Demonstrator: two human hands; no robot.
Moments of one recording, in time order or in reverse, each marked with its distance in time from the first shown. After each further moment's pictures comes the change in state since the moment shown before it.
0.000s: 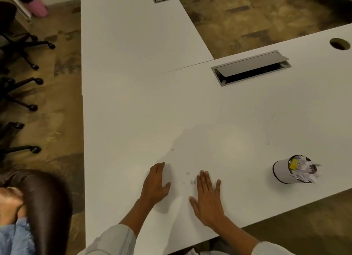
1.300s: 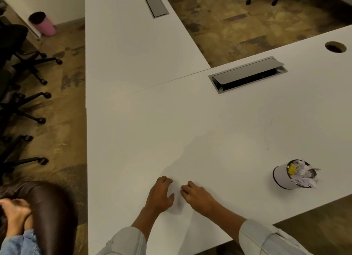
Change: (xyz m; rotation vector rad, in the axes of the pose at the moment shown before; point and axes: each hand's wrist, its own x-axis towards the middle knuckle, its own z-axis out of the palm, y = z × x) left_hand -0.004 0.016 0.005 0.090 -0.055 0.070; right_hand 0.048 -0.011 -0.030 -0.280 0.092 -0.638
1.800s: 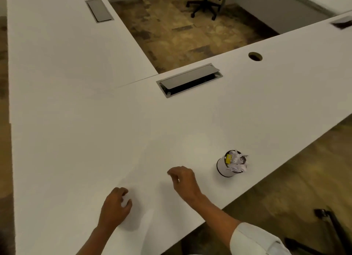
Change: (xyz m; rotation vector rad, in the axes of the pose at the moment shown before) left_hand 0.006 0.014 0.014 -0.133 0.128 -0.047; right_hand -0.072 0.064 -0.076 0.590 0.482 0.678
